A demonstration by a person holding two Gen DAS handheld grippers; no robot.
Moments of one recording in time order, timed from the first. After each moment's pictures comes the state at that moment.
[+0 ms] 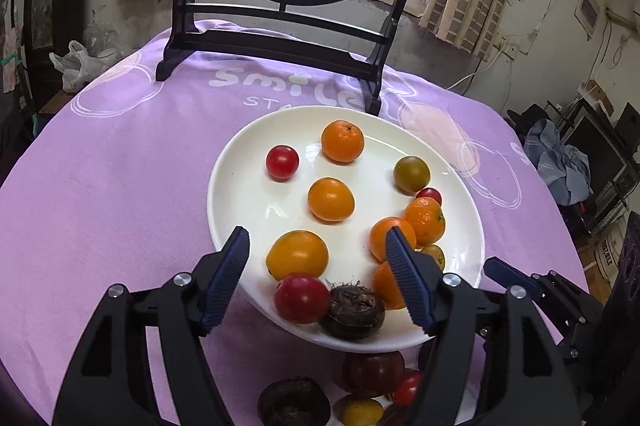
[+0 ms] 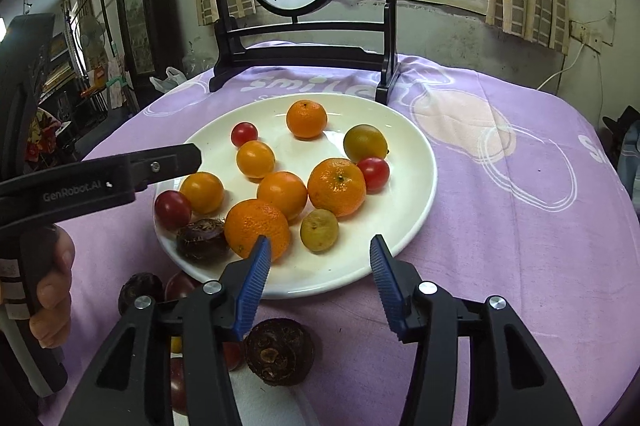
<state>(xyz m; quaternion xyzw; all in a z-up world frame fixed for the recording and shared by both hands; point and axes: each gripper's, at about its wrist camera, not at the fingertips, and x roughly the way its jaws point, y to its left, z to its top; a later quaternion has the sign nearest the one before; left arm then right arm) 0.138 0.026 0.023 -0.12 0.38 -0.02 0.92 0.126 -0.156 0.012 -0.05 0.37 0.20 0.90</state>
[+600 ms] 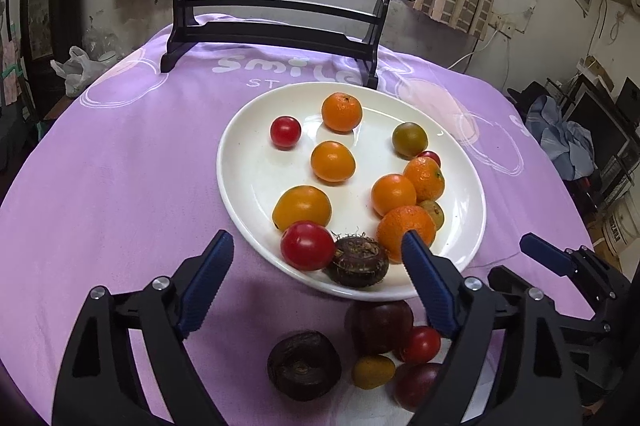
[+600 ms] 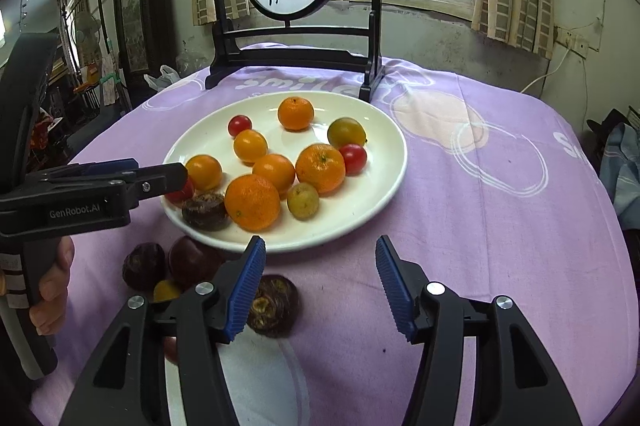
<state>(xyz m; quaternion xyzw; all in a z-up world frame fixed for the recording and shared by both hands) 0.112 0.020 0.016 -0.08 0.40 -0.02 0.91 0.094 -0.176 0.018 -0.06 0.37 0.18 0.91</state>
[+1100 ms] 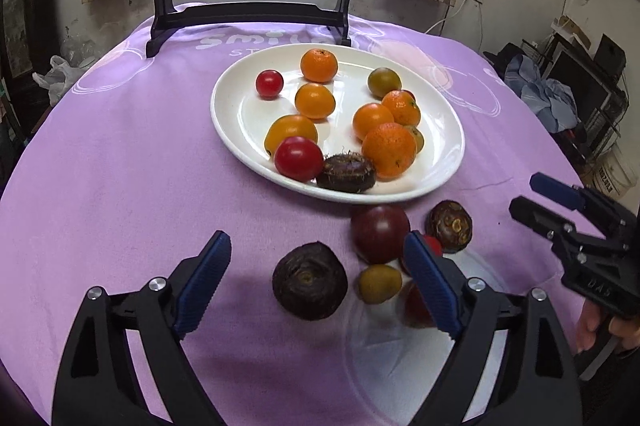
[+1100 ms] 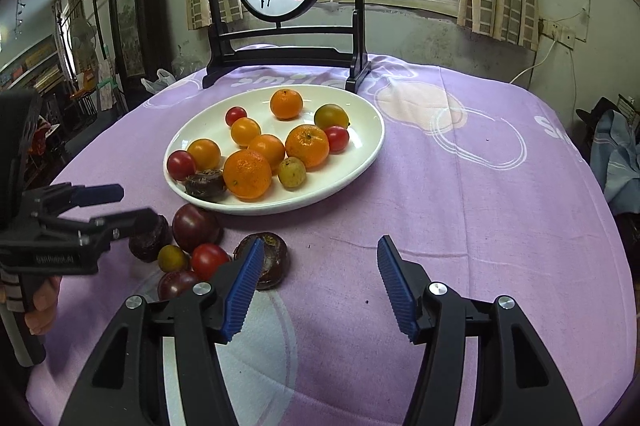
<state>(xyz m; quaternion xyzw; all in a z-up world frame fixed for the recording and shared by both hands) 0.062 0.017 -0.003 -0.03 0.42 -0.07 0.90 0.064 -0.197 0.020 -0.05 0.36 0.17 0.91</state>
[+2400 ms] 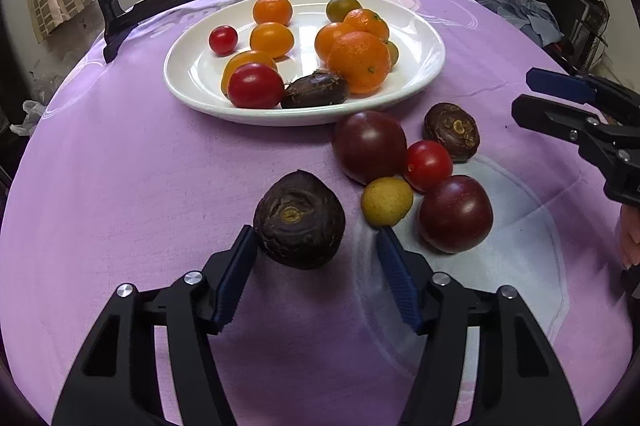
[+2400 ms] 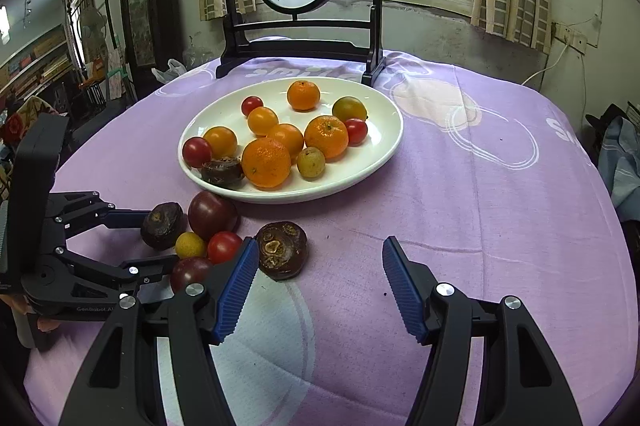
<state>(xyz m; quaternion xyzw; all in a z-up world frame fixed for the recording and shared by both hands) 0.054 -0.001 -0.036 0.08 0.46 -0.11 0.88 0.059 -0.188 0.016 -0.06 0.37 0.19 0.91</state>
